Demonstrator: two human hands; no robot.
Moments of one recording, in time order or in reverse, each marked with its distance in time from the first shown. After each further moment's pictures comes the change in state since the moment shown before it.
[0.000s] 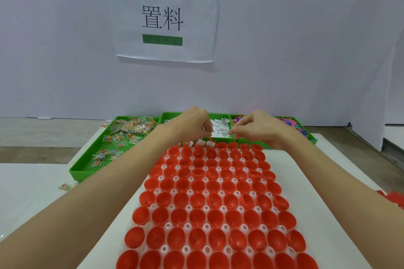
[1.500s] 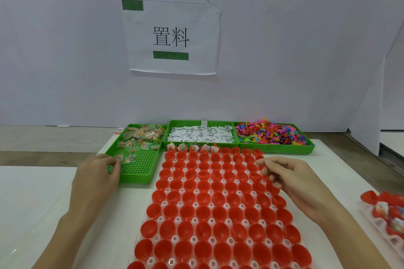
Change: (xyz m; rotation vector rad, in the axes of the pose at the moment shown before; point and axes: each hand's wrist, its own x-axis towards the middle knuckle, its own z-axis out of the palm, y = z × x) left_hand -0.210 -0.074 0.022 0.156 0.663 -0.657; right_hand -0.108 0.063 0.027 0.620 0.217 -0.022
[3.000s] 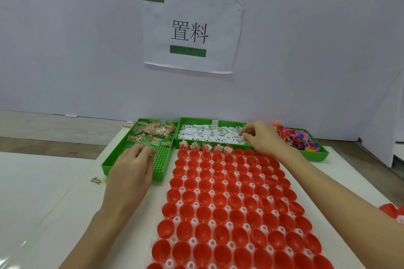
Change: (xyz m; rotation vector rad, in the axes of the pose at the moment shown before) left_hand -0.012 0.027 0.010 -0.125 0.049 0.269; right_hand 0.132 -0.031 0.068 -1.005 -0.069 -0.299
